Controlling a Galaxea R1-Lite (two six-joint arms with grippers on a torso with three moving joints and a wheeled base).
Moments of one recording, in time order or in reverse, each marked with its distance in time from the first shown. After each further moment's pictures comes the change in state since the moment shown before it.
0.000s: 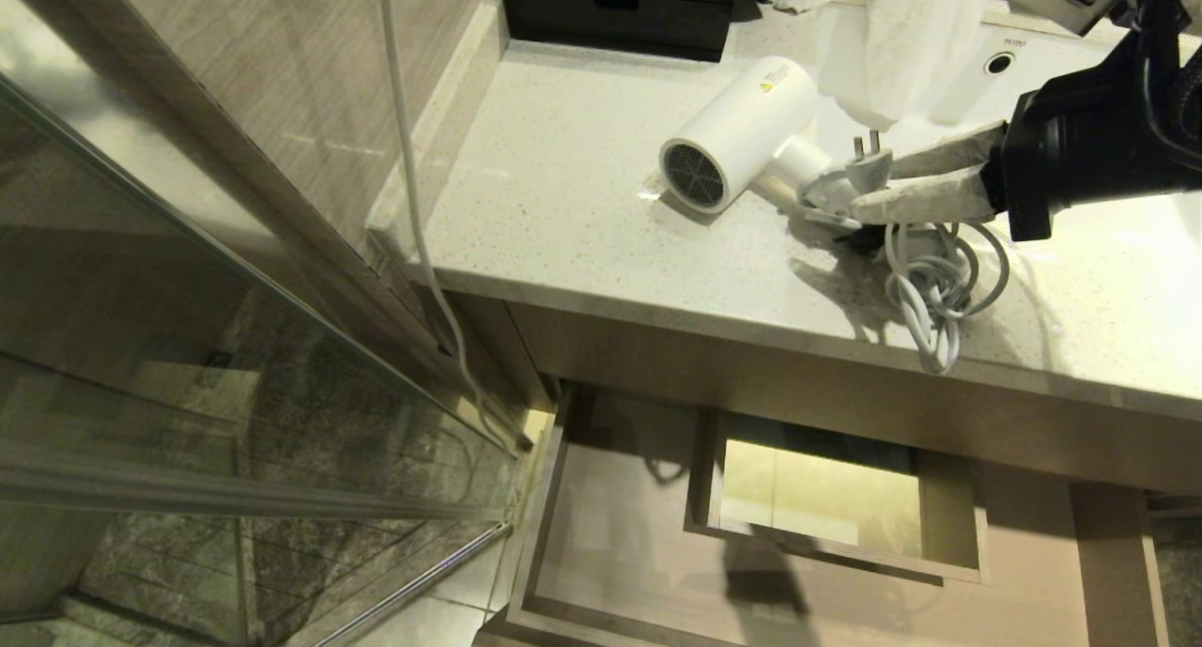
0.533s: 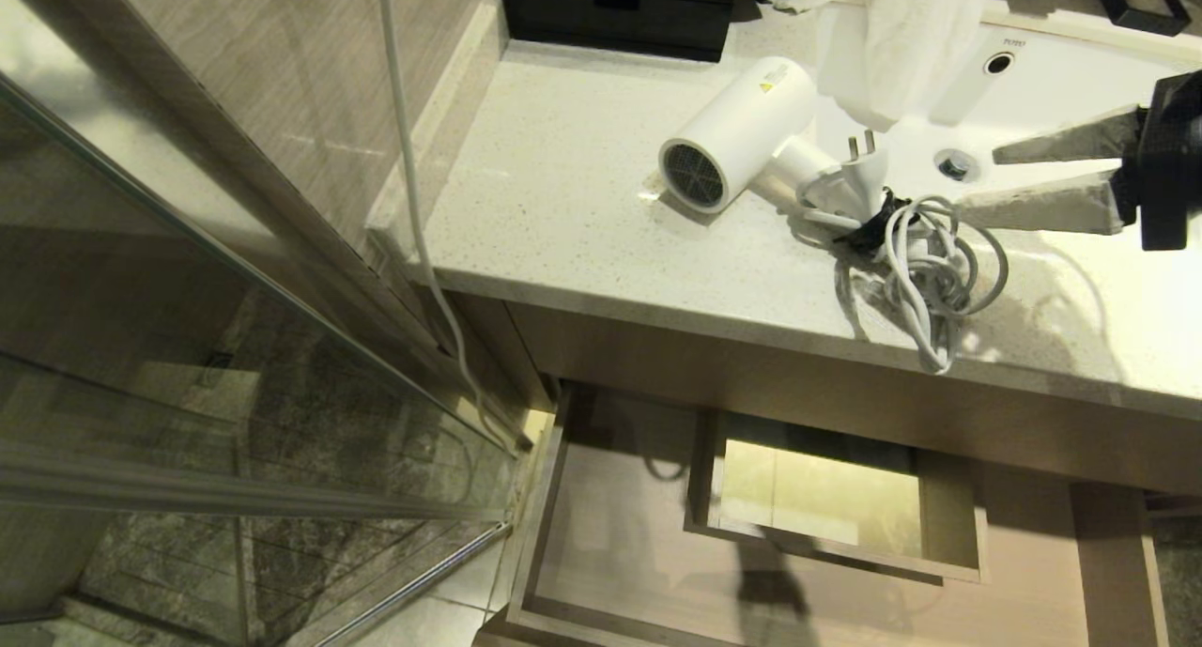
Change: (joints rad) left arm 0.000 0.000 0.000 0.000 0.000 0.000; right arm -0.150 -0.144 0.096 0.030 0.003 -0.095
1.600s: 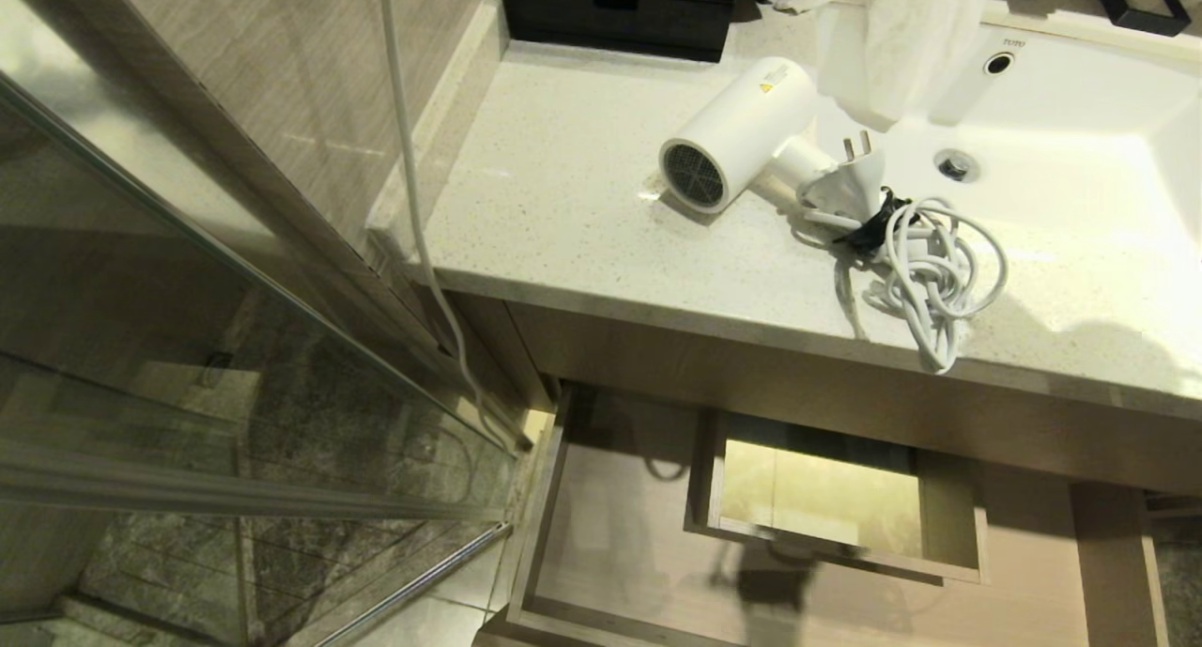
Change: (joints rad) left arm 0.000 0.000 0.000 0.000 0.000 0.000; right arm -0.305 -0.290 0.153 0.214 -0.006 -0.047
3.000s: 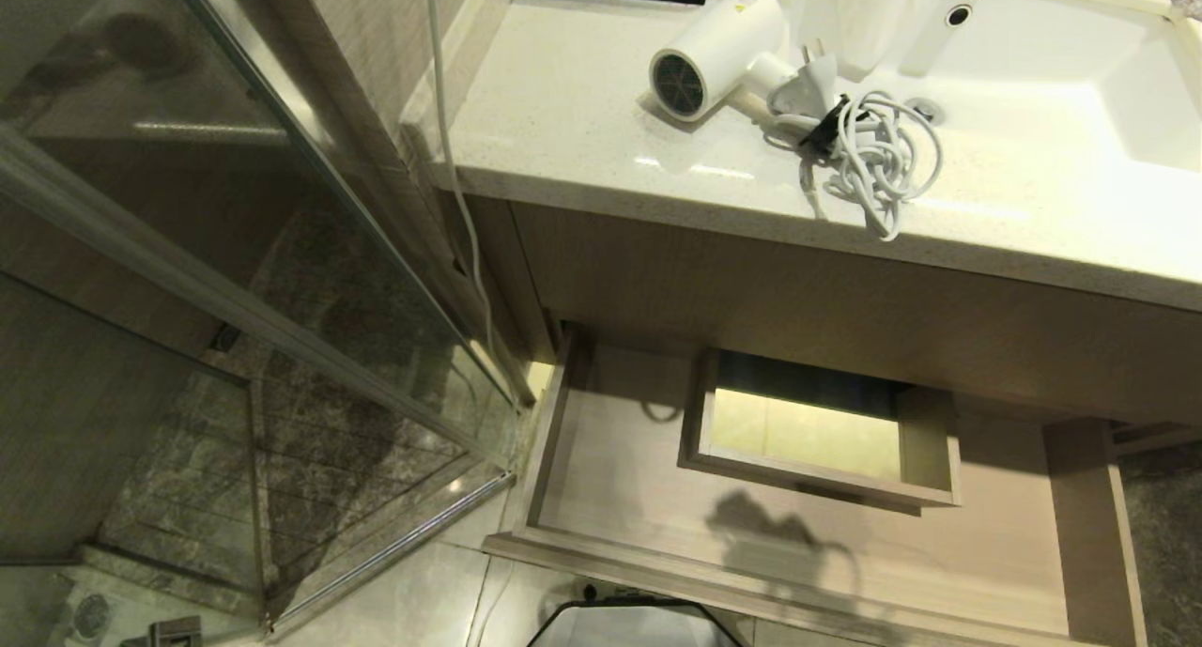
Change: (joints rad) left arm 0.000 0.000 0.000 0.000 0.000 0.000; right arm -0.098 -0.092 0.055 -0.010 0.003 0.050
